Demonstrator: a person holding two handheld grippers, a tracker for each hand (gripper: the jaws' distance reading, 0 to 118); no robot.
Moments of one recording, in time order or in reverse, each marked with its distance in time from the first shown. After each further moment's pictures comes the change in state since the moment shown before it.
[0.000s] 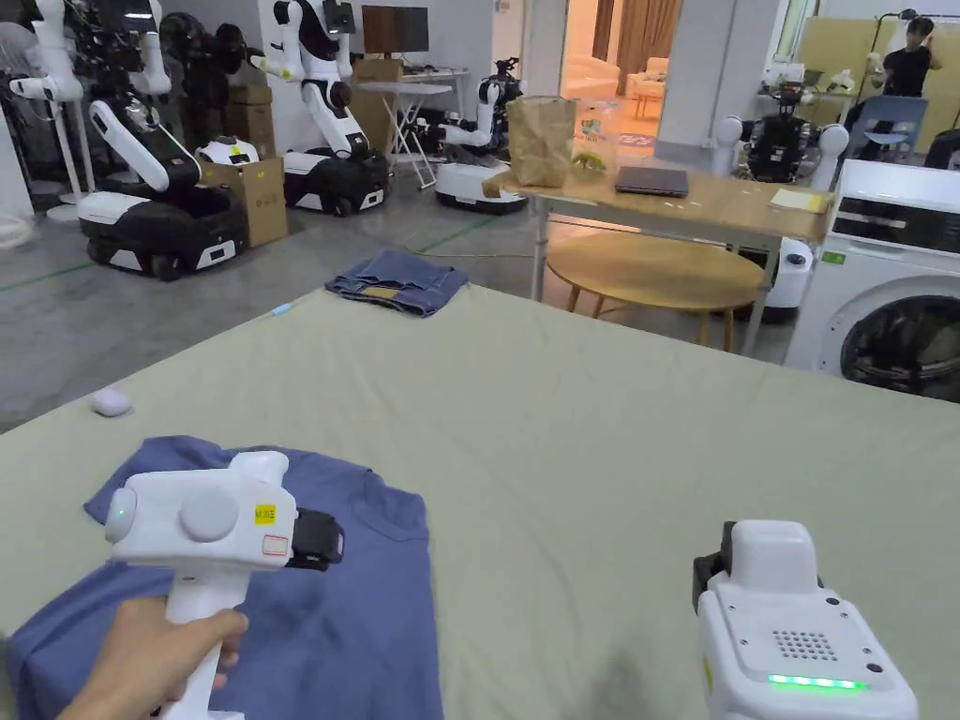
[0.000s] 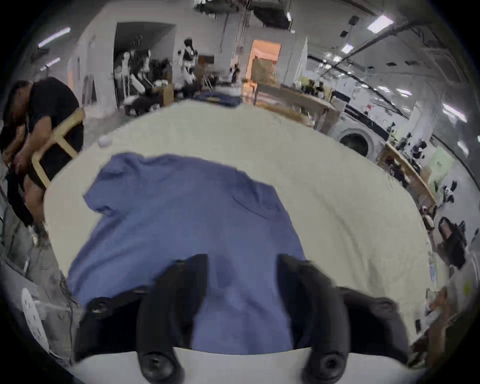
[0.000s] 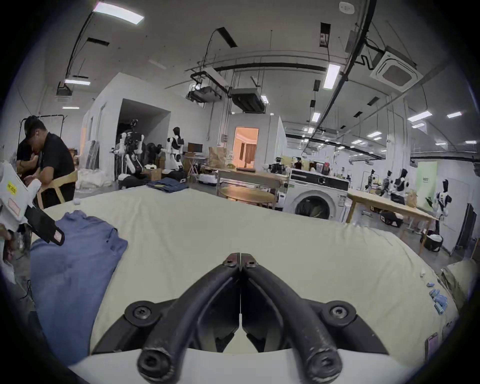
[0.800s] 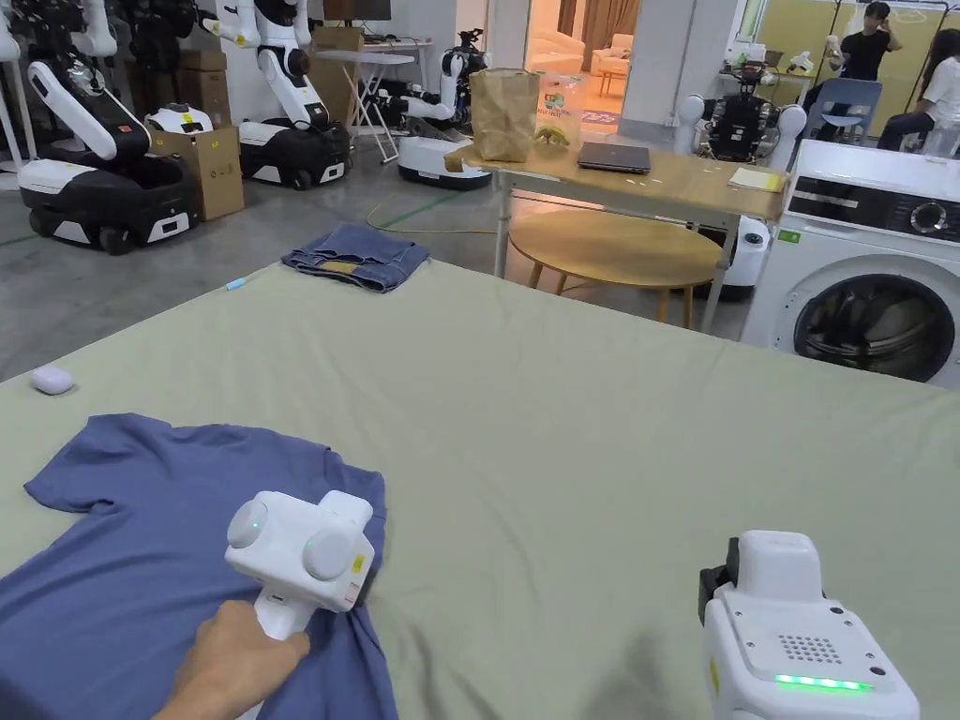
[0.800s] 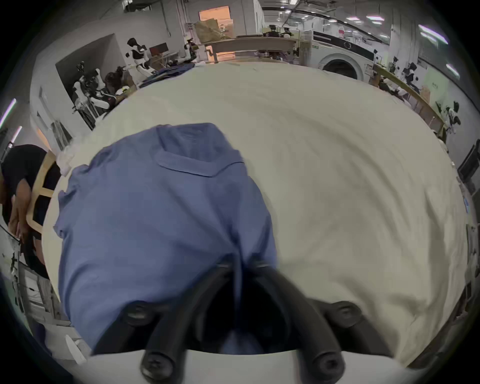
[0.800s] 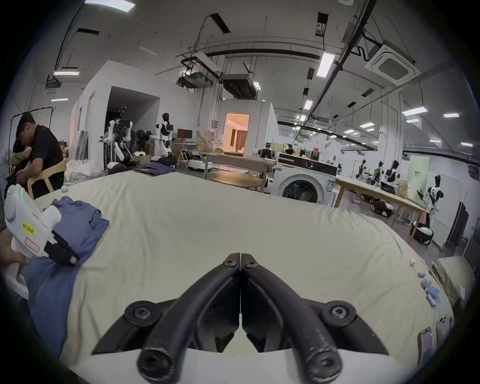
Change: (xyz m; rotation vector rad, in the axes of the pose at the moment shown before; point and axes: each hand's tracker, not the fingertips) left arm 0.079 -0.029 -0.091 -0.150 0.149 -0.329; right arm 0.034 -0.020 0.006 -0.086 -0.061 -0.002
